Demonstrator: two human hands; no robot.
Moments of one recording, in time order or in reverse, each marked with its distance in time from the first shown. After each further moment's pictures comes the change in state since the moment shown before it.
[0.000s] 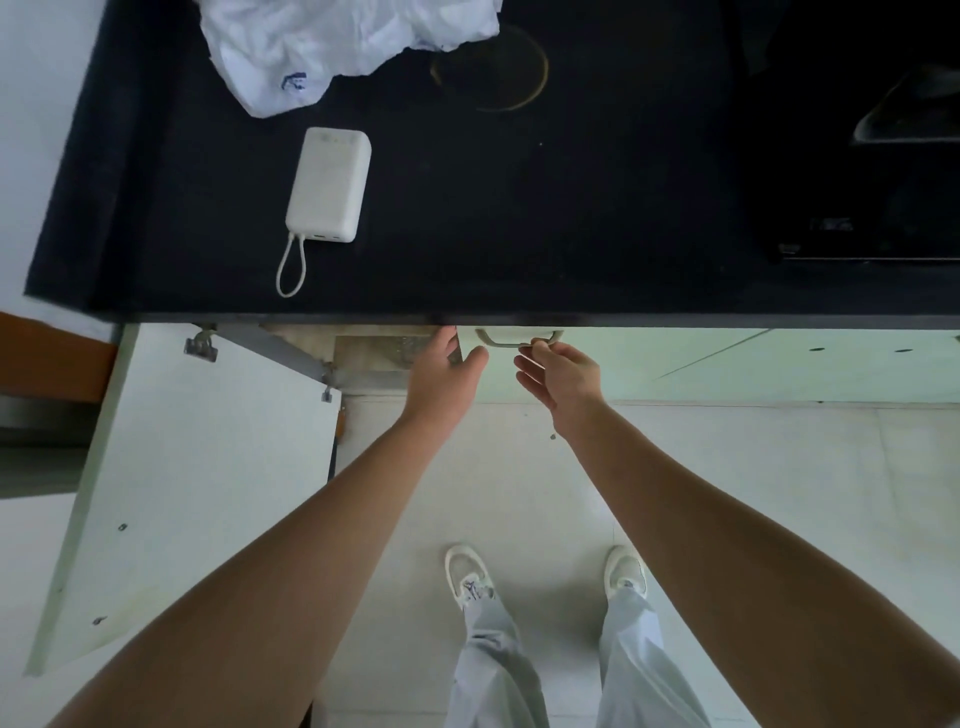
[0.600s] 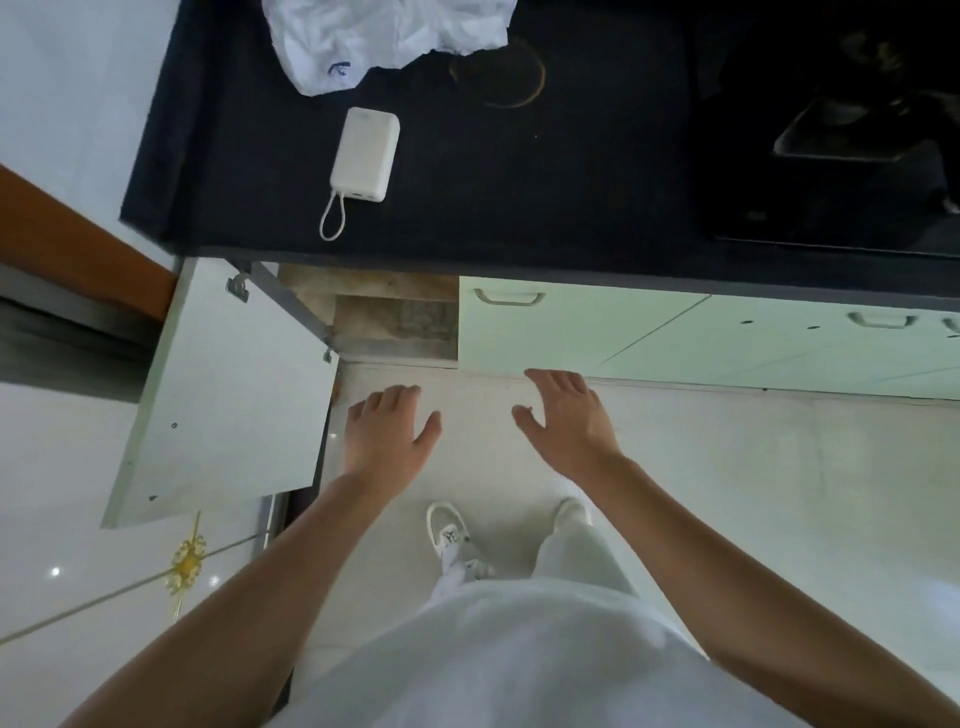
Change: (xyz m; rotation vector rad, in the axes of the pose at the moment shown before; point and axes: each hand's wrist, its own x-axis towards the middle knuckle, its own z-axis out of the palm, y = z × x) left_hand -0.159 -0.052 -0.072 0.992 -0.013 0.187; right_hand -0.141 0.038 -0.087 -1.616 -0.166 -0.736
